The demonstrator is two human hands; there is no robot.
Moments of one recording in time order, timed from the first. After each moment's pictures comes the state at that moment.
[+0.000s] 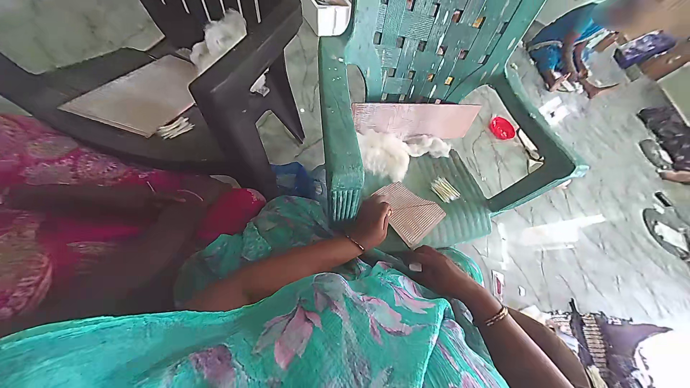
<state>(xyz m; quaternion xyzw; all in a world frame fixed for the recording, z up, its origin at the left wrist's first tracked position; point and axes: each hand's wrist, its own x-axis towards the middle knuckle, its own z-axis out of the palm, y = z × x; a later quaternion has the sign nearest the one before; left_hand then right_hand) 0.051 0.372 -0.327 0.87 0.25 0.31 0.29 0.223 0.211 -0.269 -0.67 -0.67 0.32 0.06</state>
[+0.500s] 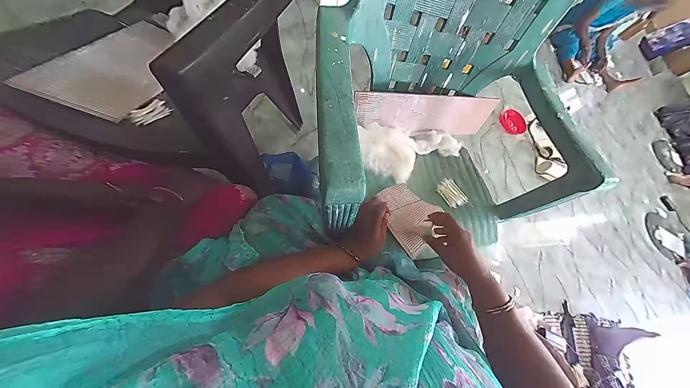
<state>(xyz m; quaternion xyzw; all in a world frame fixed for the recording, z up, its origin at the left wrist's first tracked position) 0.051 0.370 -0.334 0.82 0.30 0.33 0.35 0.244 0.268 -0.249 -0.78 -0.52 0.28 0.20</state>
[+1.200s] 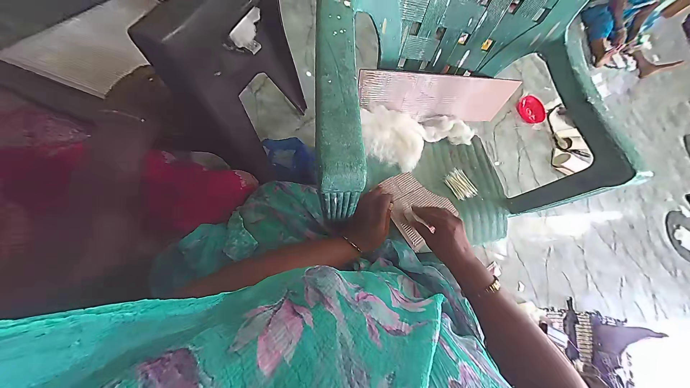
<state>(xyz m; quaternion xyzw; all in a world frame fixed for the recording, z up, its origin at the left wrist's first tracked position) 0.053 0.370 -0.335 0.85 0.32 0.31 0.30 0.230 0.282 -0.274 -0.70 -0.68 0.10 0.19</state>
